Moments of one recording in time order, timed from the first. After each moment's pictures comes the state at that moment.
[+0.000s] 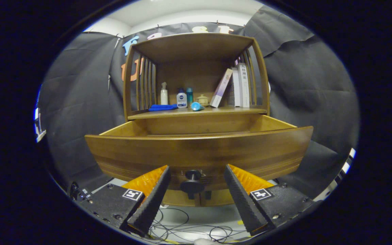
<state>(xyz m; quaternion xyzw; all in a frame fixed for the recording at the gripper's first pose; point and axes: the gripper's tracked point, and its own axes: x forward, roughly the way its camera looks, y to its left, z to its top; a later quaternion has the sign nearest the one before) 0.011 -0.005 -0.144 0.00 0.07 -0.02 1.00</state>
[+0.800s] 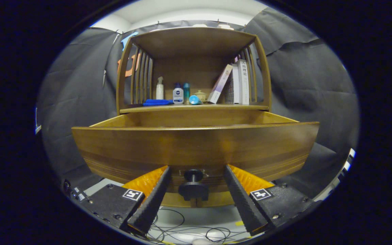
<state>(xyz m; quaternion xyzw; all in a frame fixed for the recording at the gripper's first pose) 0.035 -0.004 -0.159 -0.01 0.08 -0.04 1.00</state>
